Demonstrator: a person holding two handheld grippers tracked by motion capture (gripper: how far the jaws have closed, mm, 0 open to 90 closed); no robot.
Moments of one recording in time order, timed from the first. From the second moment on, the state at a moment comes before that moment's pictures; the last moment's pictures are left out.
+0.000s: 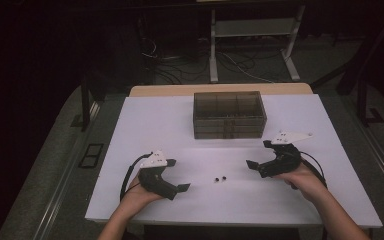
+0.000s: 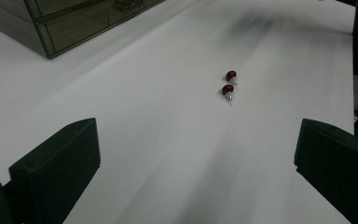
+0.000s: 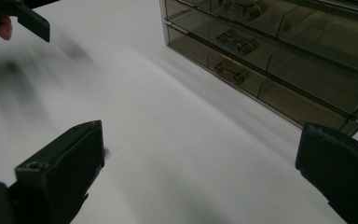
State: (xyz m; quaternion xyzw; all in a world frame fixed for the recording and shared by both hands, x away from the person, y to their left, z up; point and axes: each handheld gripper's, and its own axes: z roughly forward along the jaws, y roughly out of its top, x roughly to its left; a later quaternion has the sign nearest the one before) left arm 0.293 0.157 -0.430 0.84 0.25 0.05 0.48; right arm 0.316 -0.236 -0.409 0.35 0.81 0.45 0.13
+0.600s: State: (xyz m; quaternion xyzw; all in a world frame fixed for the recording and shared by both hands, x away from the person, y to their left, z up) left arm 0.293 0.156 -0.431 0.84 0.25 0.05 0.48; right arm 0.328 -0.227 -0.404 0.35 0.80 0.46 0.13
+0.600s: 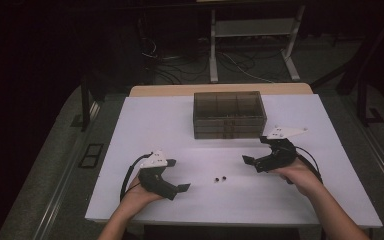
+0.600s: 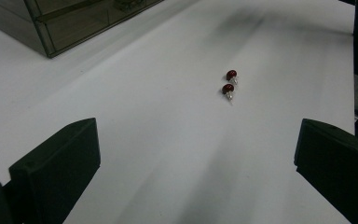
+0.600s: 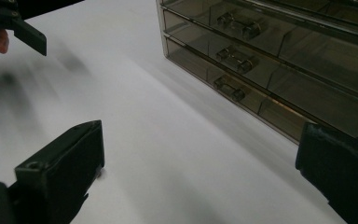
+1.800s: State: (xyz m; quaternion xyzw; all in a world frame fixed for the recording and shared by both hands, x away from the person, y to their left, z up) left arm 0.293 0.154 -0.432 0.84 0.25 0.05 0.48; right arm 0.354 -0.205 -0.406 0.34 0.80 0.47 0.12
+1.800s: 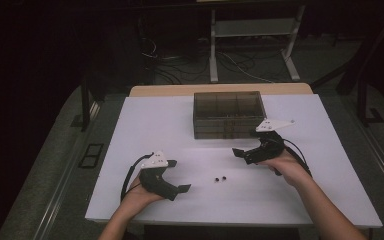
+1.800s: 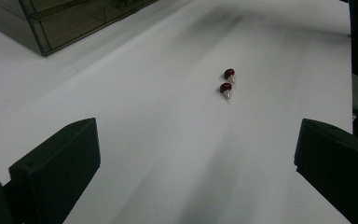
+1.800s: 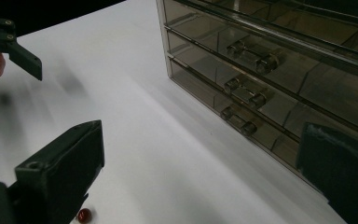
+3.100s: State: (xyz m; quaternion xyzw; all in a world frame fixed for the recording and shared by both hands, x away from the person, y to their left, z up) left arm 0.294 0.155 -0.433 0.84 0.25 0.05 0.48; right arm 0.377 -0.181 -0.410 0.34 0.80 0.48 0.12
